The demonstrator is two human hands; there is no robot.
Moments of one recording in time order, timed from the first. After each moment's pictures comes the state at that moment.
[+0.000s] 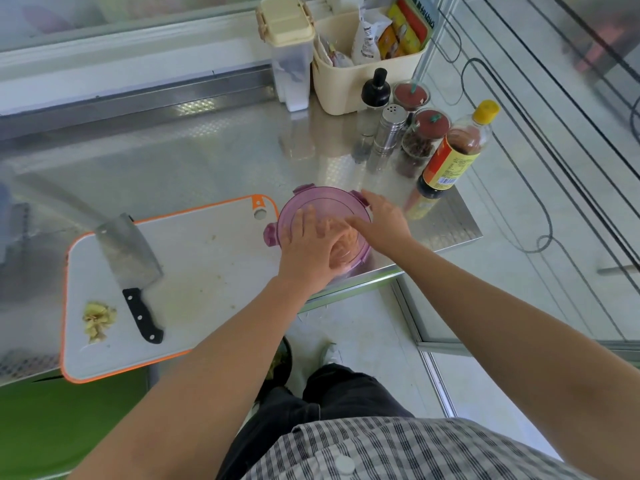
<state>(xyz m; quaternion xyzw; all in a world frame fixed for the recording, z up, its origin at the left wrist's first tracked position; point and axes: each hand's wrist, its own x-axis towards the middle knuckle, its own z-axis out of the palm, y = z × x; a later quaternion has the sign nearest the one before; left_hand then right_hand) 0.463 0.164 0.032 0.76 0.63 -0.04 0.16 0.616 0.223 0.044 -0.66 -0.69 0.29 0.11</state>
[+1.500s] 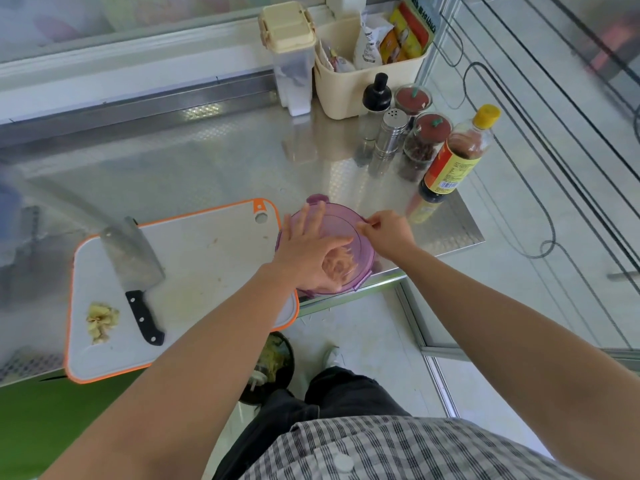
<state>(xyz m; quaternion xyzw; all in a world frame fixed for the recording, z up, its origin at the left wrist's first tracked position) 0.454 0.178 0.050 0.79 0.57 -0.09 0.22 0.628 0.226 0.030 -0.71 -0.61 0.34 0.10</state>
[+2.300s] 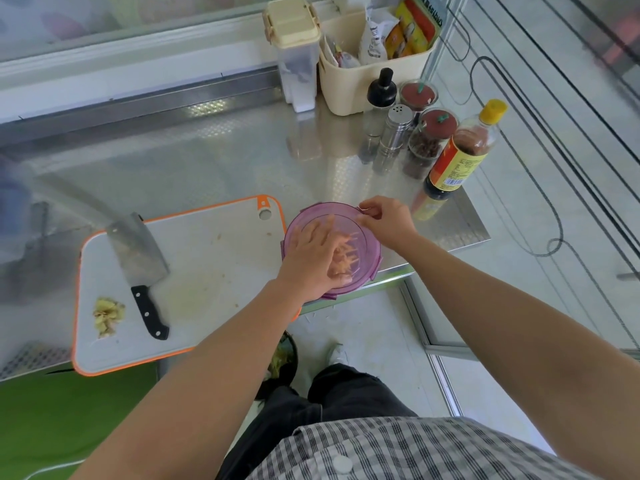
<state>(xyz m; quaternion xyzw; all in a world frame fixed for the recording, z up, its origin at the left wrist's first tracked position) 0.456 0.158 0.027 0.79 0.57 0.03 0.22 0.628 0.239 0.026 -0.67 -0.62 0.37 0.18</state>
